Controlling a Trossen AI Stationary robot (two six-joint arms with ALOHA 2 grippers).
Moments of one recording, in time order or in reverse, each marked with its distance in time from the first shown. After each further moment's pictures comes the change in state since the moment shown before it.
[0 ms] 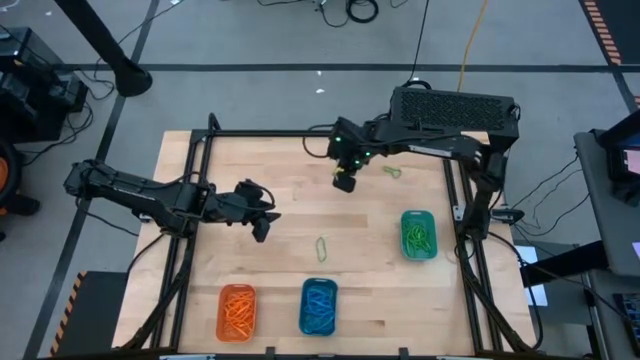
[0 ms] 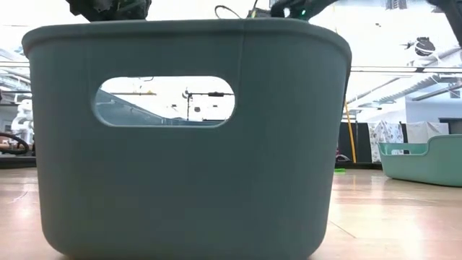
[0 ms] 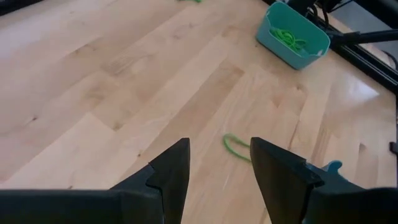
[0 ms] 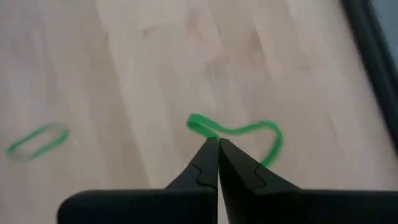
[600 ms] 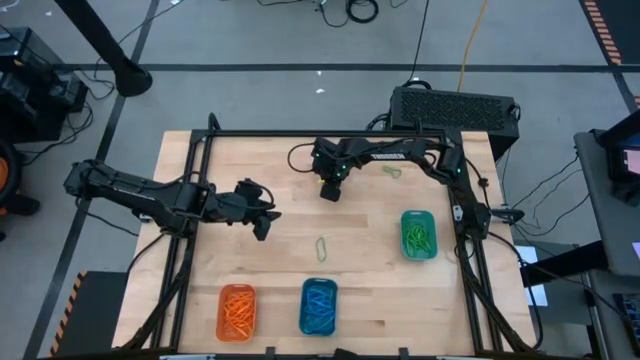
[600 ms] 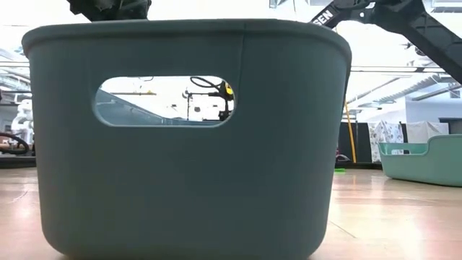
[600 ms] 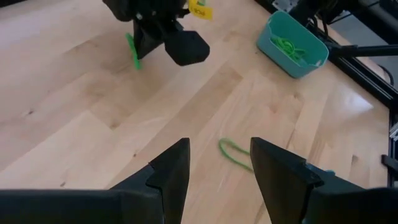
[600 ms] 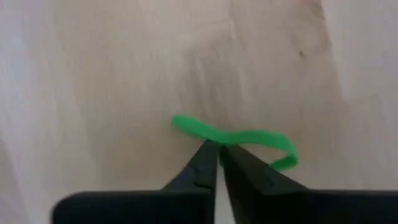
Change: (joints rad) left arm 0.000 0.000 0.000 0.010 -0.008 -0.056; right arm -0.034 0.349 0.001 0.222 -0.002 -0.095
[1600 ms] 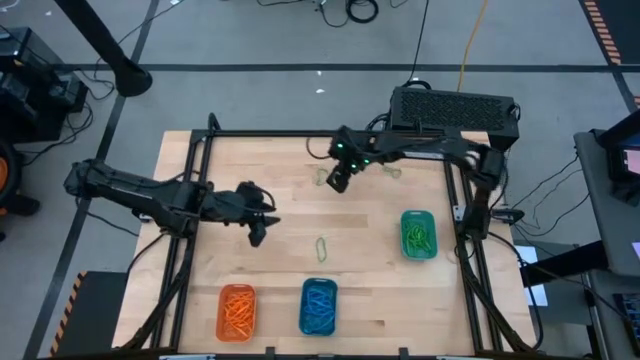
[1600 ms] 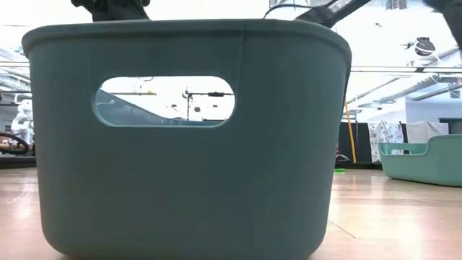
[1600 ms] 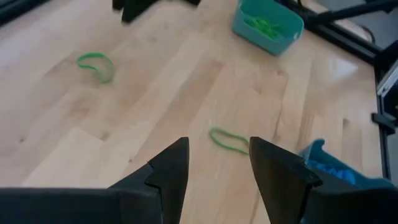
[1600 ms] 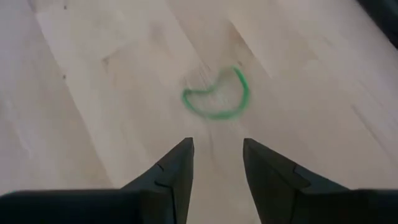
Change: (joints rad) left arm -0.005 0.003 0.047 -0.039 0.079 0.185; right arm 0.000 -0.340 -0.237 0.102 0.002 0.309
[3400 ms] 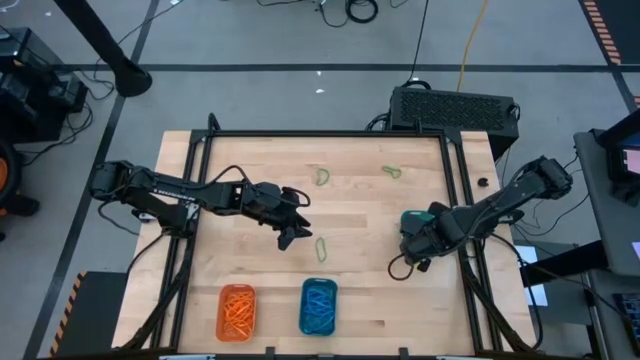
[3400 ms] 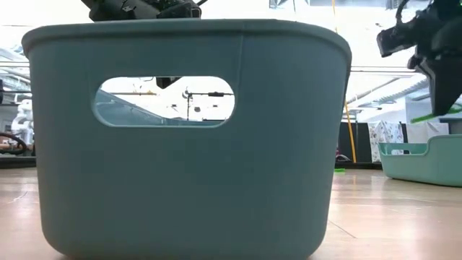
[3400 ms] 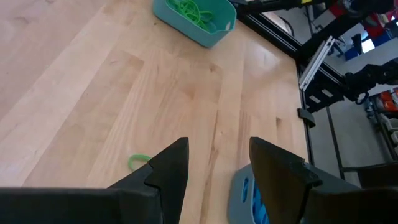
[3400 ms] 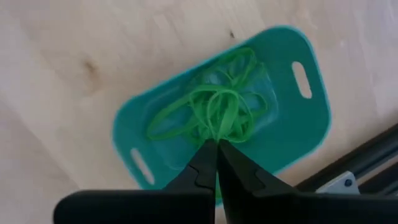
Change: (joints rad) left arm 0.159 0.329 0.000 0.457 0.453 0.052; right arm 0.844 -0.542 -0.427 -0.706 0.257 0.773
